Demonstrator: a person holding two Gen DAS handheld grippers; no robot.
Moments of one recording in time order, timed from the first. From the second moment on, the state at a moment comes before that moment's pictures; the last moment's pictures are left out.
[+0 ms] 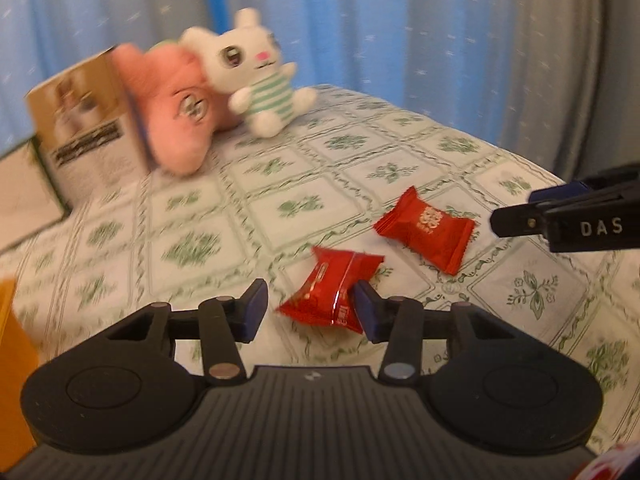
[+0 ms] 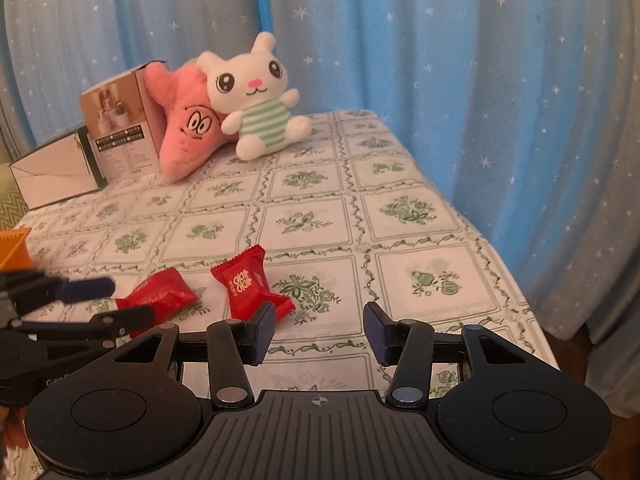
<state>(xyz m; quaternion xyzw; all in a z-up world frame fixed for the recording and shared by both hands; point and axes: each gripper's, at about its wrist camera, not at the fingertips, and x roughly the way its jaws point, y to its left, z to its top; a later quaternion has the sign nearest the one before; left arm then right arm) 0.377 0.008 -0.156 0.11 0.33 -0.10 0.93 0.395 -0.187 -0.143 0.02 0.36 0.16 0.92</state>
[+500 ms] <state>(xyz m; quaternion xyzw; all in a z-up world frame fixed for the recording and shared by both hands) 0.381 0.035 -0.154 0.04 0.38 -0.10 0.92 0.408 -0.152 -0.147 -0.02 0.33 0.23 0.92</state>
